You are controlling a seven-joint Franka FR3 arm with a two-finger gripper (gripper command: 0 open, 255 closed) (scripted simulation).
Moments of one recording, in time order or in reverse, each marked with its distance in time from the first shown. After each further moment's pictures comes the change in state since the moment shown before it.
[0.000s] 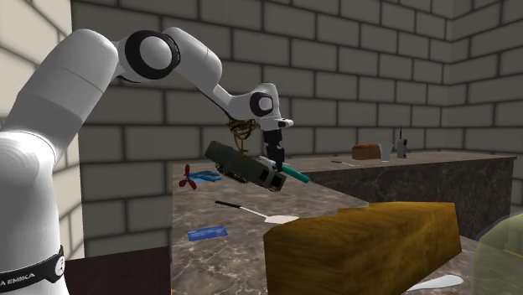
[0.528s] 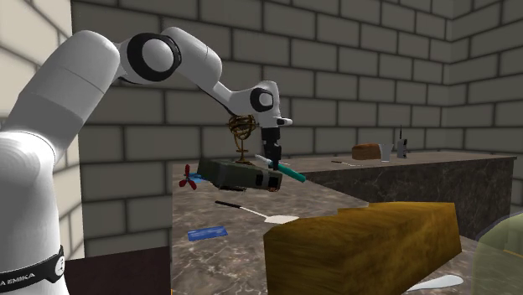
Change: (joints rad) arm 0.009 0.014 0.007 0.068 0.009 -0.148 -0.002
